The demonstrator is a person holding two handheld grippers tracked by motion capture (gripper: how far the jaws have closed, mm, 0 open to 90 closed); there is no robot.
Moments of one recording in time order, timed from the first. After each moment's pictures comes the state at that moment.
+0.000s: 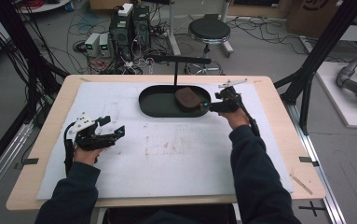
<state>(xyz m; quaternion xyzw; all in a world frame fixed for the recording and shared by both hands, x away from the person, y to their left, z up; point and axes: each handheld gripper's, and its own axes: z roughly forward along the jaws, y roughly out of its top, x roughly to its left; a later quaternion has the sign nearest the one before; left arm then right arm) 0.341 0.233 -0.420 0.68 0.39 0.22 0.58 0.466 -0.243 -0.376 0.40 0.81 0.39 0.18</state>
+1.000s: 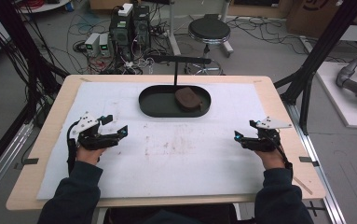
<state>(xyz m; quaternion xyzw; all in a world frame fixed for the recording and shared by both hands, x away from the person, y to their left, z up) 0.340 0.224 -0.416 0.69 0.37 0.23 0.57 0.347 -0.329 -0.410 0.40 0.77 0.41 0.26</state>
